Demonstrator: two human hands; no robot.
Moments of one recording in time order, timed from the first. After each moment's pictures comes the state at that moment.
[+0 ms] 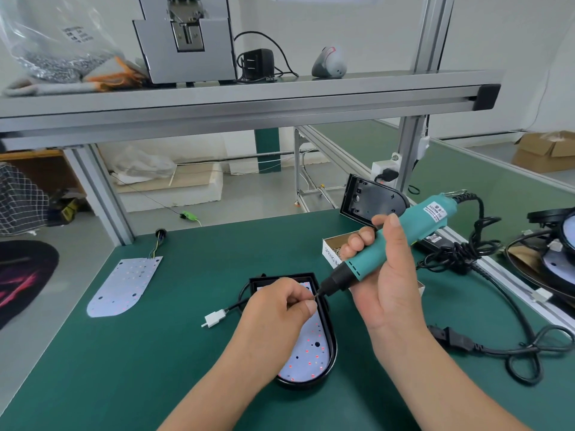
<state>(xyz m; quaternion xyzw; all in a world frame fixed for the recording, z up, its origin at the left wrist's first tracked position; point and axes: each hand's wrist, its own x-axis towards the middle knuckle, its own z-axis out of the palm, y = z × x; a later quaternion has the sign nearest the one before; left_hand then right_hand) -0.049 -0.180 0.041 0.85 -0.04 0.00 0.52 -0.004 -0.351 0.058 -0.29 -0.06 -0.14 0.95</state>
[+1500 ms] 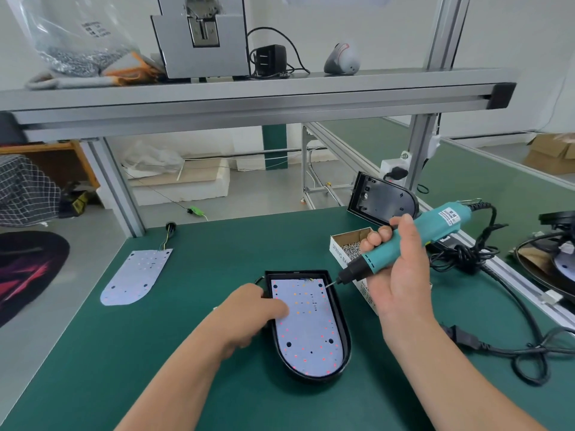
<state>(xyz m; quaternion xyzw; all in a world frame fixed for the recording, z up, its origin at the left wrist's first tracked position) -0.015 -0.126 0.024 0.83 0.03 -0.19 0.52 0.015 -0.367 0.043 -0.29 -0.01 -0.18 0.94</state>
